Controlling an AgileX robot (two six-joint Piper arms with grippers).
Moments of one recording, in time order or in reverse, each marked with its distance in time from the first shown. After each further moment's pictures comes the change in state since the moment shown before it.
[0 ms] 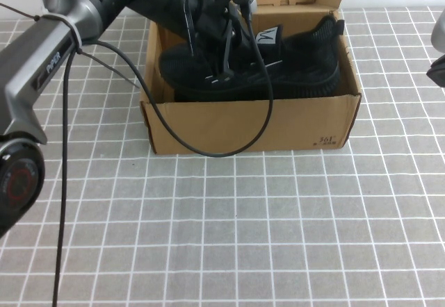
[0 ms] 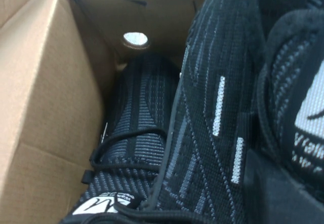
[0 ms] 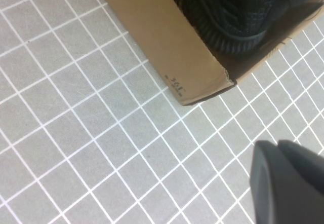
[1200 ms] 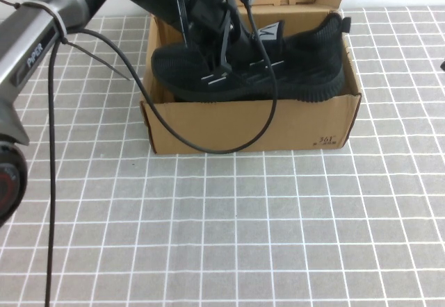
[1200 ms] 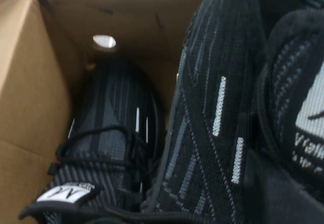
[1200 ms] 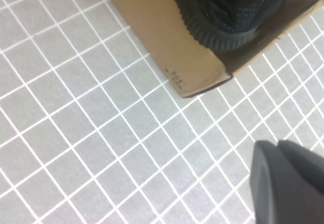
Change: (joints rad) right arm 0.000 0.000 -0.080 -0.010 0.102 0.000; left arm -0.008 -0.075 0.015 0.025 0.100 -0.096
